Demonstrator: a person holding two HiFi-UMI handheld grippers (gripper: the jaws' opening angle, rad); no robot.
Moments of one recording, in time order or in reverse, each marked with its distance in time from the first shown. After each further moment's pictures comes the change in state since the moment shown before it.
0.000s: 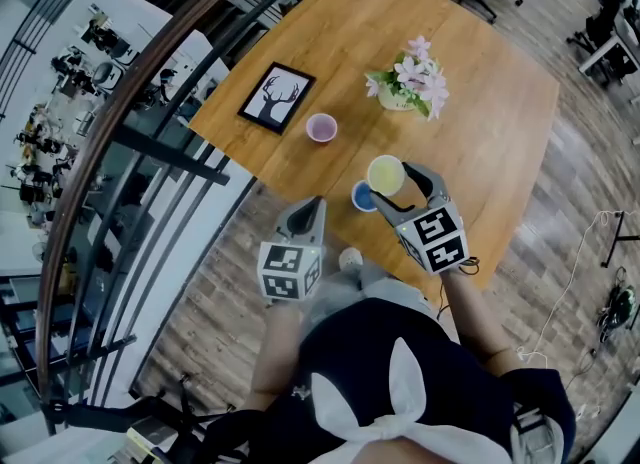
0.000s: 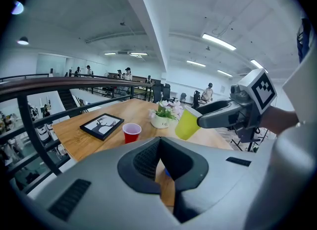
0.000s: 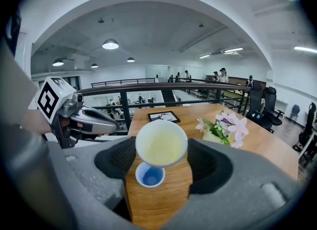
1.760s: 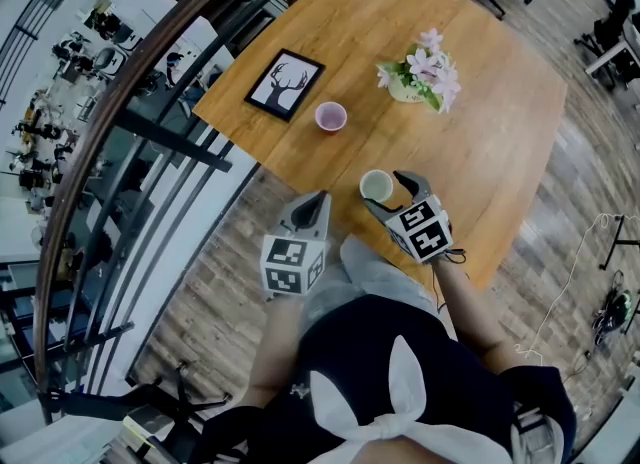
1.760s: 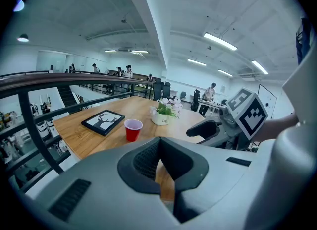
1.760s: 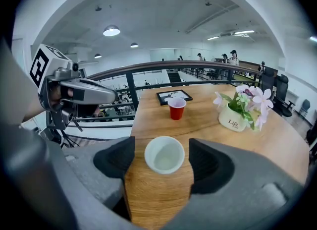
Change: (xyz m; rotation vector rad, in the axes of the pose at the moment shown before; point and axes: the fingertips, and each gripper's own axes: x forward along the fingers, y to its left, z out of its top) left arm -0.005 0.006 -0.011 -0.022 0.023 -0.006; right arm 0.049 0.033 -0.068 0.000 0.195 0.107
